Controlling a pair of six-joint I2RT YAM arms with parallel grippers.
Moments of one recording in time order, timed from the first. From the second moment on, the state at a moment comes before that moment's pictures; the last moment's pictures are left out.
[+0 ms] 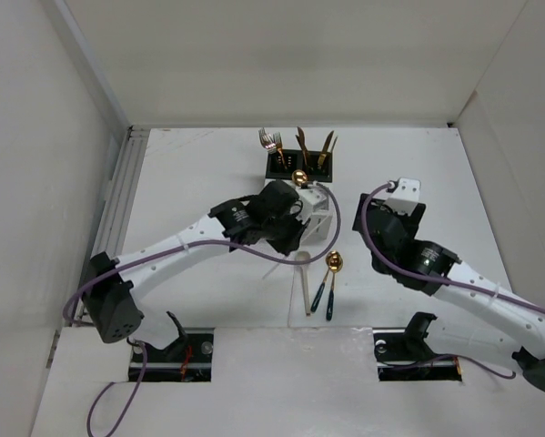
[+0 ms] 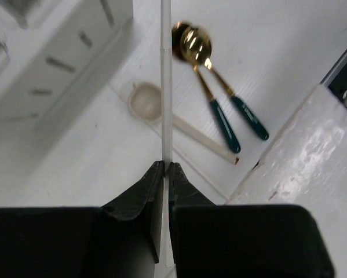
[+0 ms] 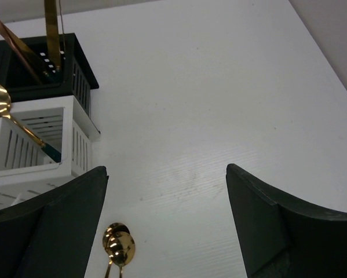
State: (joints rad) left arm -0.94 1.43 1.24 -0.69 0.12 -0.12; right arm 0.90 0.93 0.89 -0.56 1.08 0.53
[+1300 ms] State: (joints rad) left arm -0.56 1.53 0.87 0.57 0.06 -0.31; right arm 0.63 1.07 1.06 -0.29 0.91 0.31
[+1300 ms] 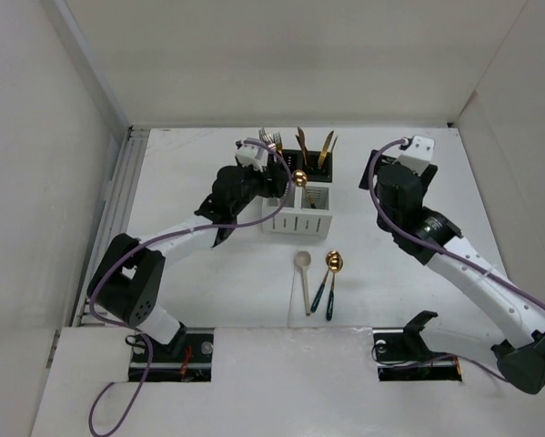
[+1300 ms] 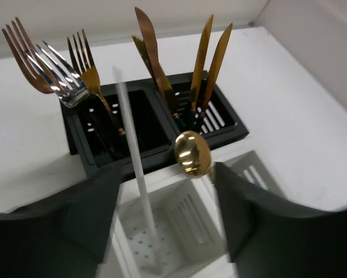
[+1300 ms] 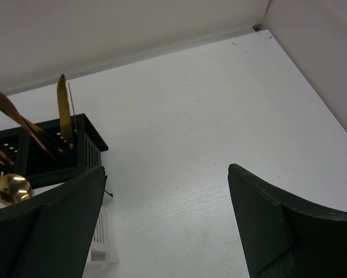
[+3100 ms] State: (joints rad) left arm -0.55 0.96 0.74 0.02 -0.21 -0.24; right arm 1.00 1.39 0.71 -0.65 0.13 0.97
